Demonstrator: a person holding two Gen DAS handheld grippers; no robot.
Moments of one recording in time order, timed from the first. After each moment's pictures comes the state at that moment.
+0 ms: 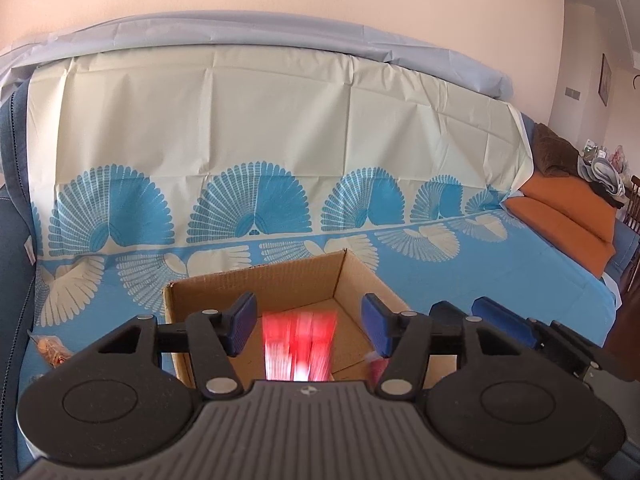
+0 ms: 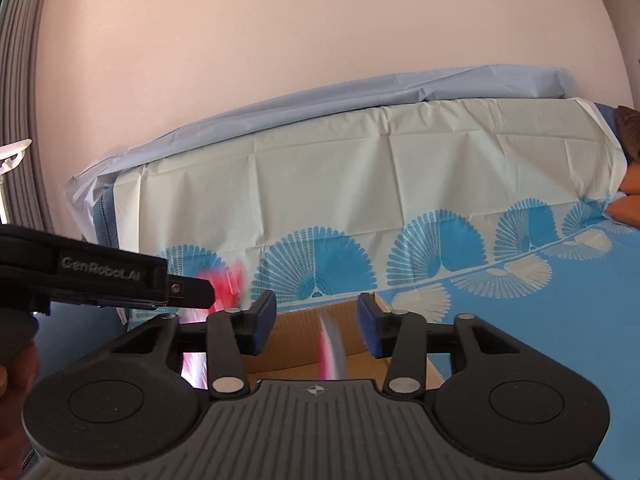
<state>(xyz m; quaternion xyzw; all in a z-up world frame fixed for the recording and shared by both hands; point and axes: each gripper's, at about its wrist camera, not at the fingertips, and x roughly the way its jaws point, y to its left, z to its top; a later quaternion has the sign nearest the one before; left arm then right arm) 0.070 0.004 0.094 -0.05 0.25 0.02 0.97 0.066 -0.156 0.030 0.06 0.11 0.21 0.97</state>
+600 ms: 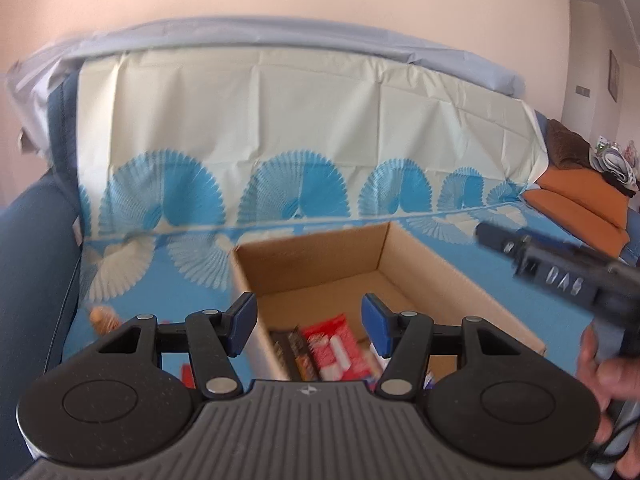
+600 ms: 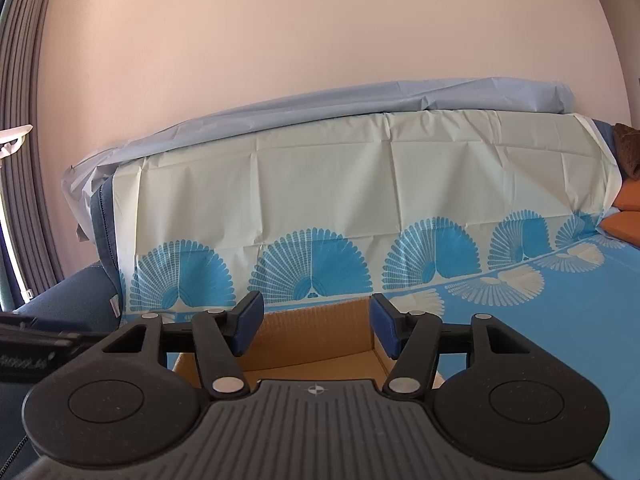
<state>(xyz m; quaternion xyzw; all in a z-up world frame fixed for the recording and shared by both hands) -0.013 0.053 0.055 -0.05 0.24 0.05 0.97 0.051 -0.141 0.030 0.03 0.09 0.20 0.97</state>
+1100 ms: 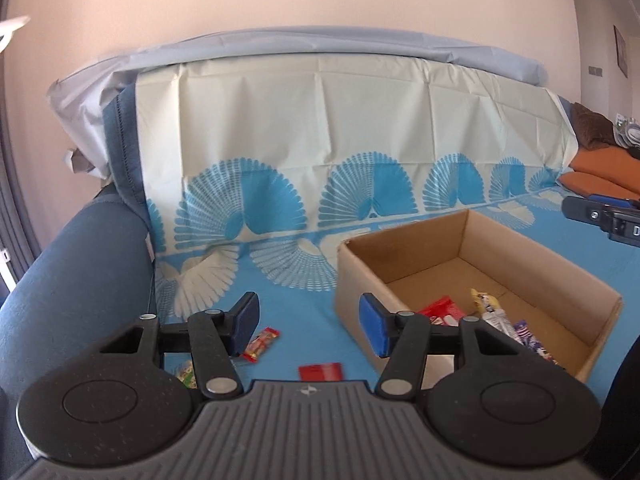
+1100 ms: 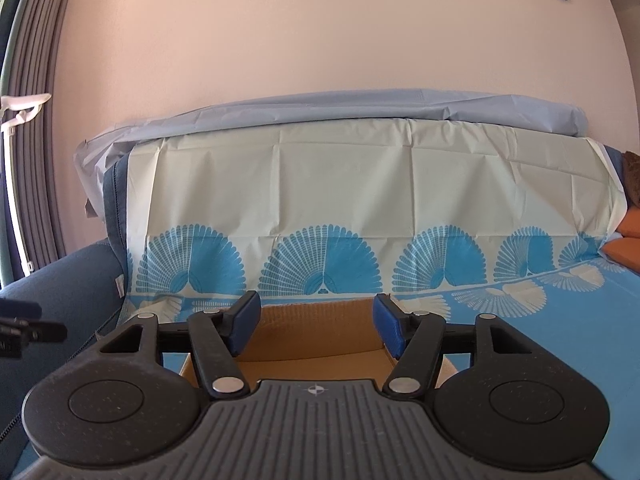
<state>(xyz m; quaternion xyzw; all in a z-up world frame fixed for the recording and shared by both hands) -0.047 0.156 0.037 0.01 0.21 0.09 0.97 0.033 -0.105 0.024 -0.03 0.09 0.21 0.97</state>
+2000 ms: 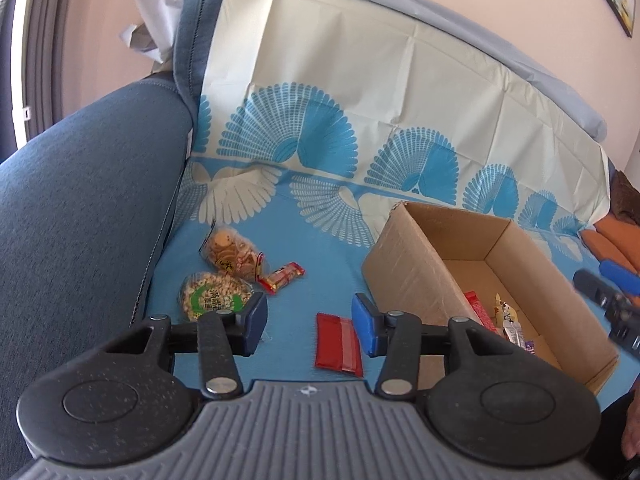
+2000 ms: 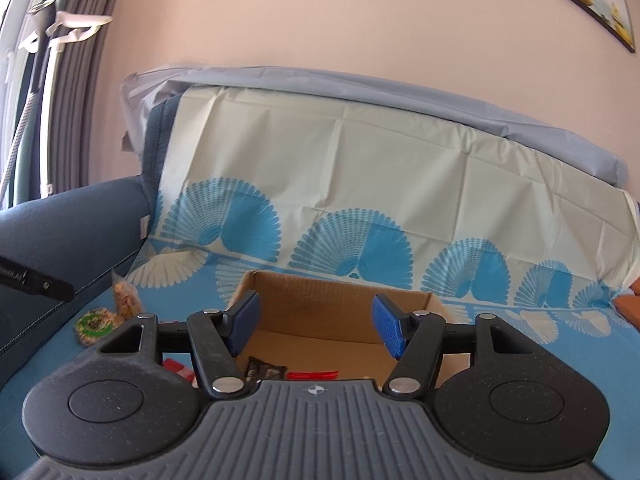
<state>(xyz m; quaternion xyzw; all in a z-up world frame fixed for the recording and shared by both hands) -0.051 0.222 0.006 -0.16 0.27 0.13 0.94 0.017 -0.036 0.000 -0.14 0.10 0.25 0.95</state>
